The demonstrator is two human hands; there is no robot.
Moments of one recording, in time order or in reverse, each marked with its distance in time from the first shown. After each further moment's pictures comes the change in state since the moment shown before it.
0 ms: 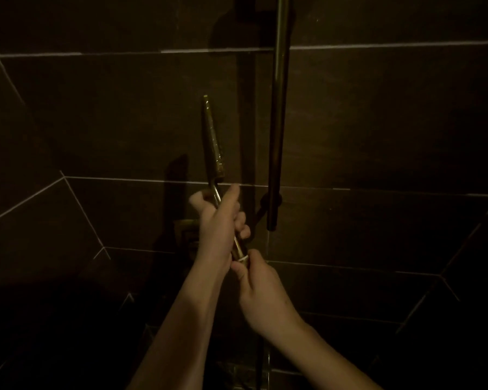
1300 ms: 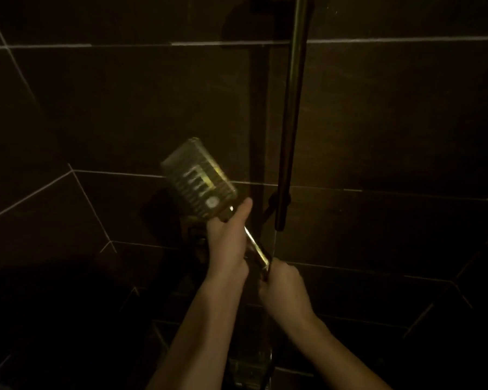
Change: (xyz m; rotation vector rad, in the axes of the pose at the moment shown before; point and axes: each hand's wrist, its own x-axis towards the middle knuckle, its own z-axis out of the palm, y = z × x) left_hand 0.001 -0.024 0.002 0.024 0.287 -0.176; right_hand 0.032 0.047 -0.002 -0.471 0.212 0.132
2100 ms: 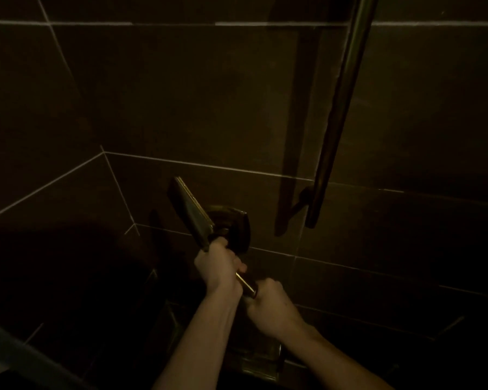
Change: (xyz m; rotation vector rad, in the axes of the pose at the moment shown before) left_hand 0.030 -0.032 -0.076 -0.184 0.347 -0.128; right_hand 0.003 -0.004 0.070 0.172 -0.469 -0.026
